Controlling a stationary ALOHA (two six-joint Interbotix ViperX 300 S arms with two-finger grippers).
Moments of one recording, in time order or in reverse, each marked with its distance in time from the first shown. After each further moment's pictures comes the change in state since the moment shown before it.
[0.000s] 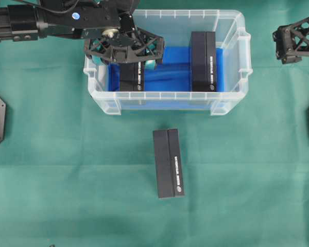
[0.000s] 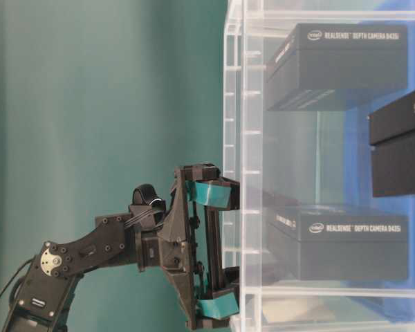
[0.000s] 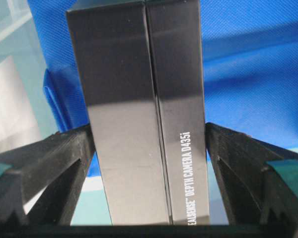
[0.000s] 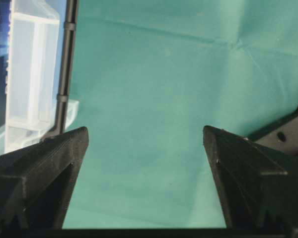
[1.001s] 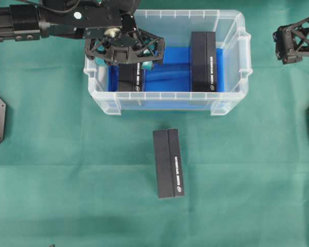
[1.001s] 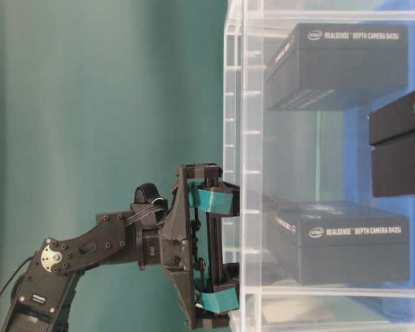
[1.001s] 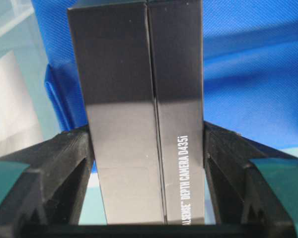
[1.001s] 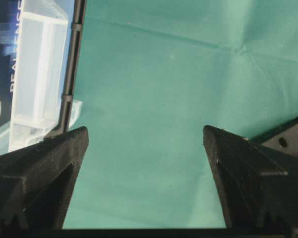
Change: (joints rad) left arm -0.003 0.006 -0.018 -0.021 0.021 0.002; right arm 0.000 -0.008 0.000 0.000 -0.009 -0.025
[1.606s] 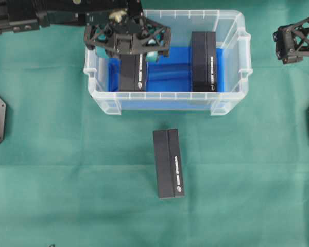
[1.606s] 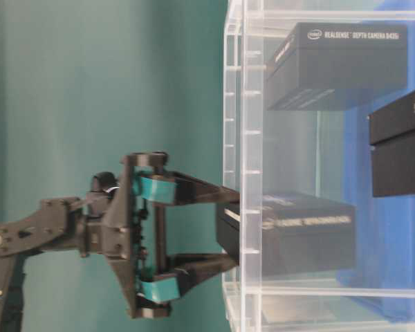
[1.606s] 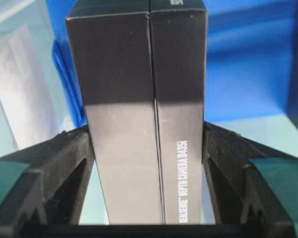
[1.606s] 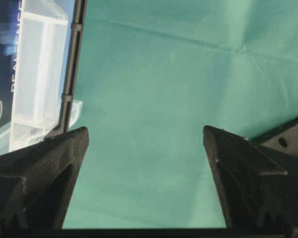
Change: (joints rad) left arm -0.008 0.000 -0.199 -0.005 0.229 0.009; right arm 0.000 -0.003 0.000 0.002 0.000 0.002
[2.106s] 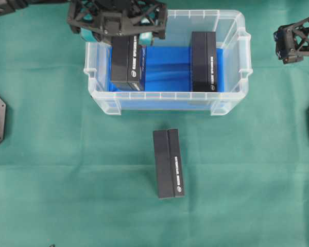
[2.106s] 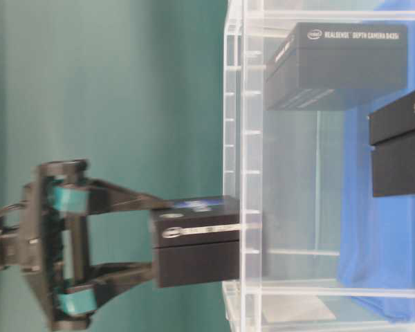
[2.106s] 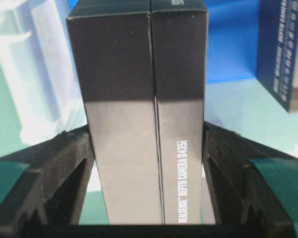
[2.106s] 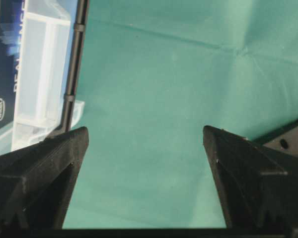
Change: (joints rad) left arm -0.003 -0.067 -0.160 -0.003 0.202 0.000; right arm 0.000 -0.003 0.000 -0.002 -0.005 -0.005
